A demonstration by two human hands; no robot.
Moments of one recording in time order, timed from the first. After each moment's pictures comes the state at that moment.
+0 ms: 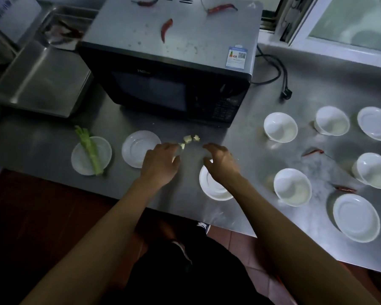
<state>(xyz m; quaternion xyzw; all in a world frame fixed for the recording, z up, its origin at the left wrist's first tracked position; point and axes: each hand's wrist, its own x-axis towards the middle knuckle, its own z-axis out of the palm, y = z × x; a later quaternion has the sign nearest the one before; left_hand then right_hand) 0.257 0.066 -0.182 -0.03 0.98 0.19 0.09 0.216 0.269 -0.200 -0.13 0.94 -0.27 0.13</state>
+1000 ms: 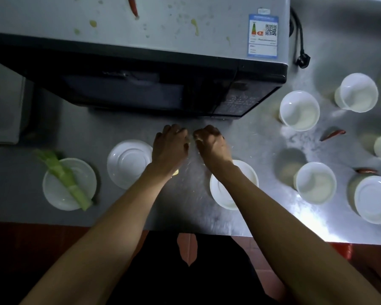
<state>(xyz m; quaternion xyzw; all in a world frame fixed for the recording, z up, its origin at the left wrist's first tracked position) 0.143 0.061 -0.261 0.06 0.98 0.15 0.08 0.139 0.206 -0.263 -0.05 0.95 -0.27 0.13</state>
